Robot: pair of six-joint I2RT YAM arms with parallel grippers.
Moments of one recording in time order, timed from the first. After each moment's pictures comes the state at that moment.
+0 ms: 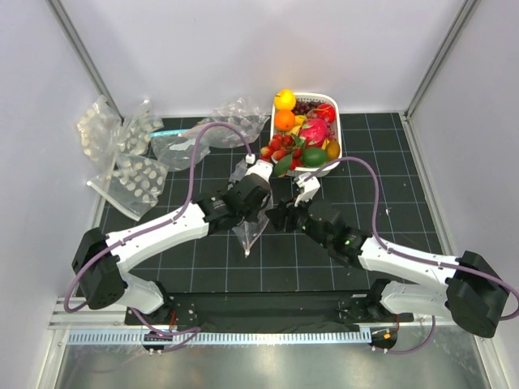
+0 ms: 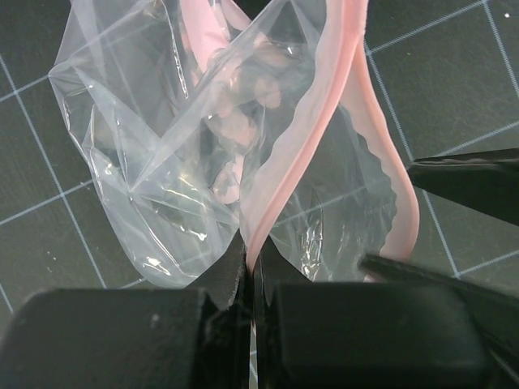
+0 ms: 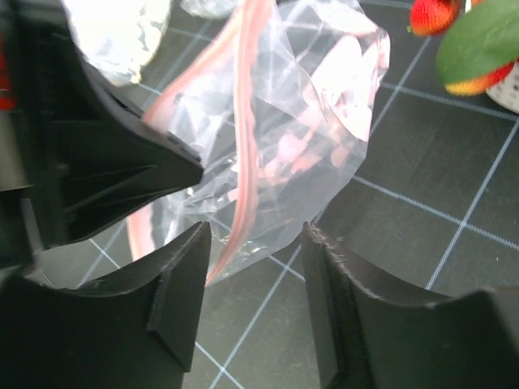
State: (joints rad) left arm -0.96 1.43 1.17 -0.58 -0.44 -0.36; right arm 0.90 1.11 0.55 0.33 0.19 0.41
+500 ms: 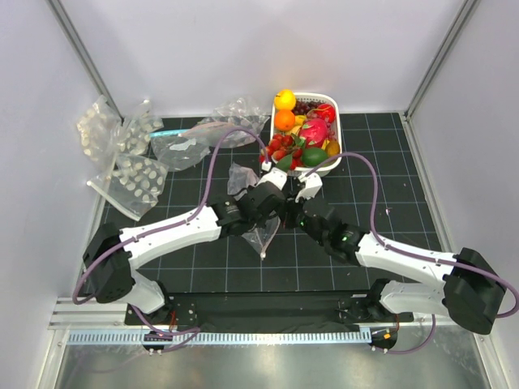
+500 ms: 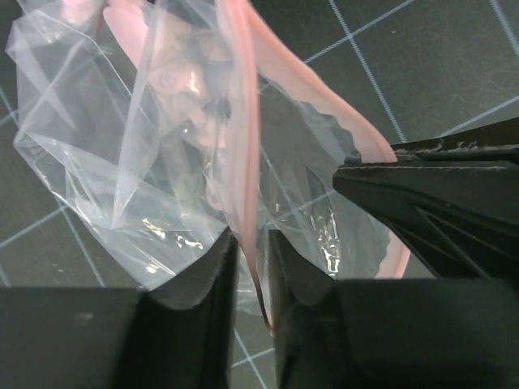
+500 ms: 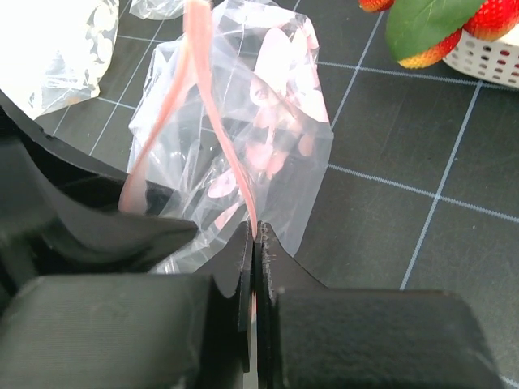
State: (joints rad) left arm -1.03 1.50 1.20 -0.58 -0.48 -0.31; right arm 0.90 1.15 0.60 0.23 0.30 0.50
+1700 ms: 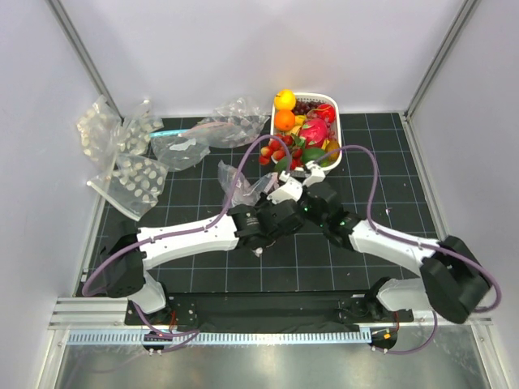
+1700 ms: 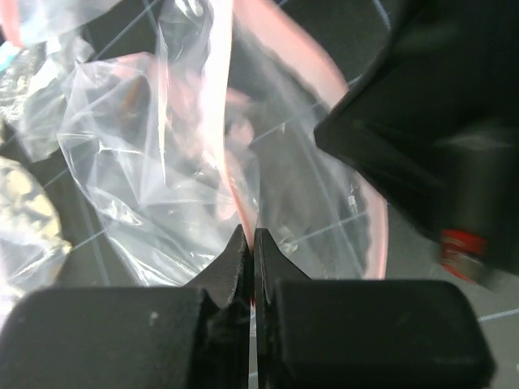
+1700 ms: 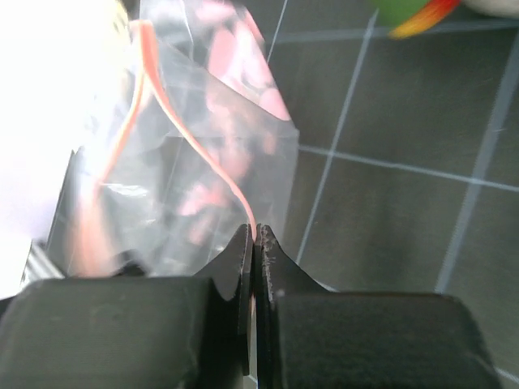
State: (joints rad) left arm -1.19 1.60 1.26 -0.61 -0.82 -0.28; right arm 0.71 1.23 0.61 0.26 0.05 0.71
